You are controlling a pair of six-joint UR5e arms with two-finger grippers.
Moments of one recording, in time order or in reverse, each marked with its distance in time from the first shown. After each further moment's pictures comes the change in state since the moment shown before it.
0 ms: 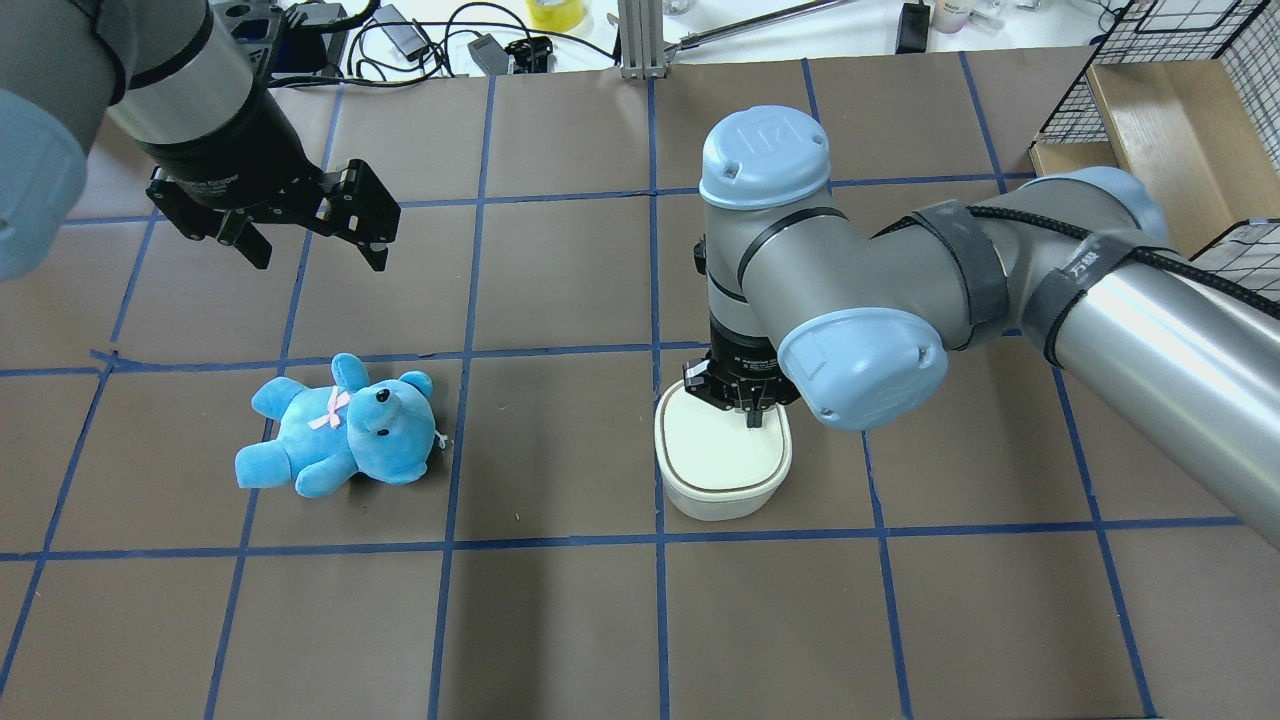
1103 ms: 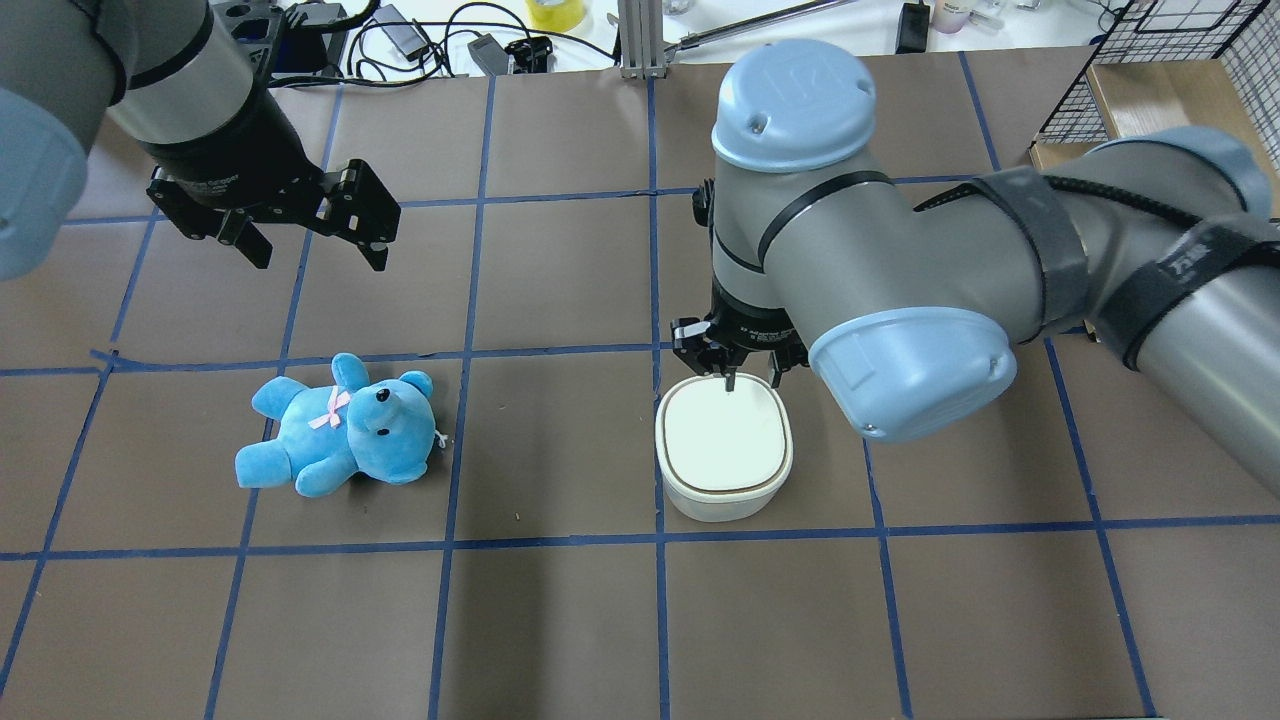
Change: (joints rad) left arm 0.000 0.000 0.000 0.000 0.000 0.001; right arm 0.010 -0.120 -0.077 0.027 -0.008 0.002
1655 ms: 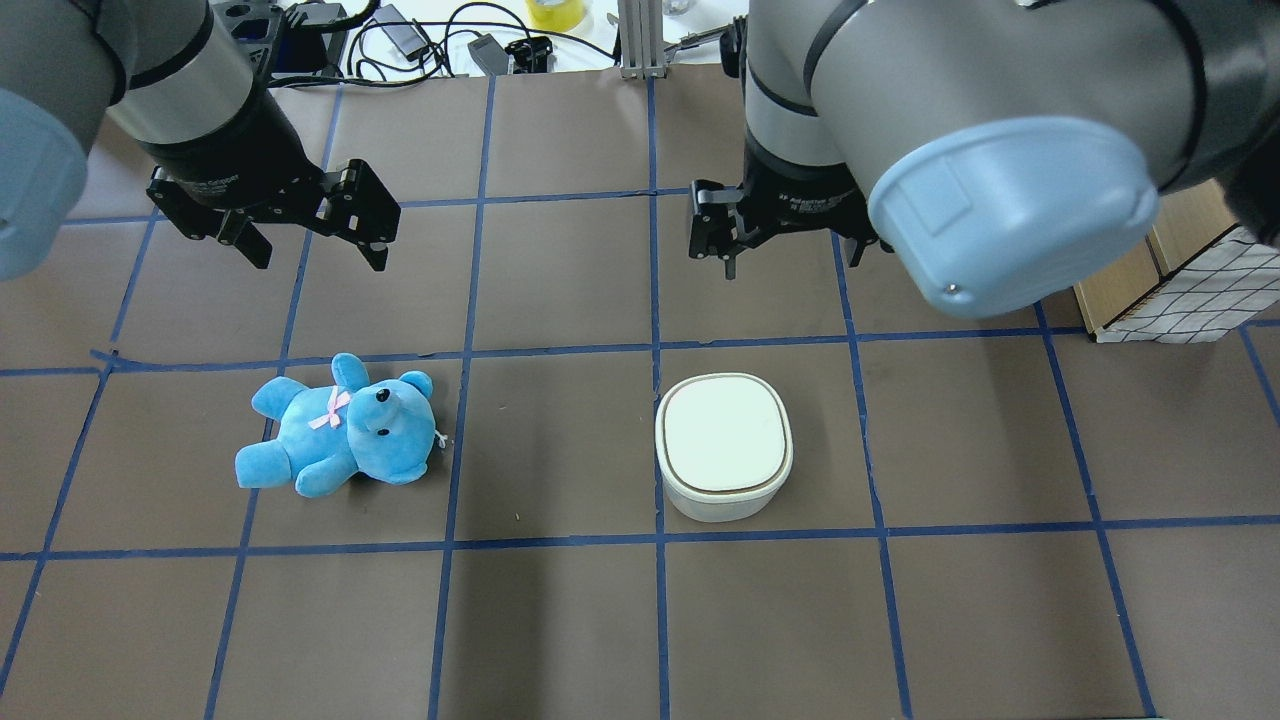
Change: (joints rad) left arm 0.000 0.000 0.000 0.000 0.000 -0.001; right arm -0.054 -0.003 -0.239 0.154 -0.081 -0.040
